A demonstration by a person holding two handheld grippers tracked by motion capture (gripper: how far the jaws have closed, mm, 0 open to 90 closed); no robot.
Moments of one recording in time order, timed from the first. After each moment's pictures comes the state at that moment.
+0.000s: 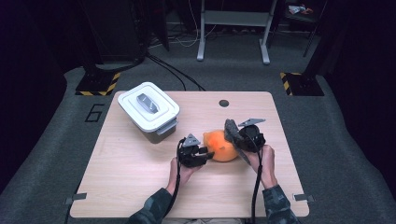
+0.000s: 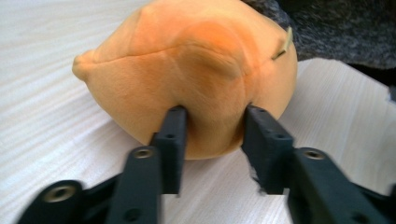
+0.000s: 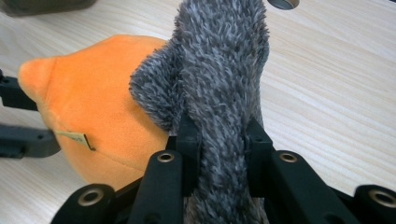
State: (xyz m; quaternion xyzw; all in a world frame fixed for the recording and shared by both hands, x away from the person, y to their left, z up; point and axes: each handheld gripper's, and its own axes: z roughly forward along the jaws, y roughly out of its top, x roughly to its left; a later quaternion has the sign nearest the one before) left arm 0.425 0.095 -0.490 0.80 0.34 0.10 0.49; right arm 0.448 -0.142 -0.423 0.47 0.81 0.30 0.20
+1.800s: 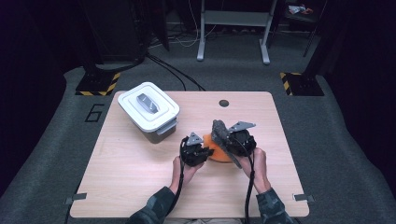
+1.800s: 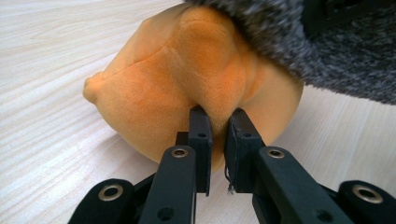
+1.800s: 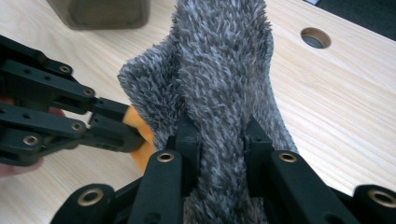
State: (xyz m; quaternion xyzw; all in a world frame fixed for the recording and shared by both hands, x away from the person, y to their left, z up) left arm 0.428 0.088 -0.483 0.79 0.36 0.09 0.48; right arm 0.425 -0.110 -0.412 0.41 0.82 0.34 0.21
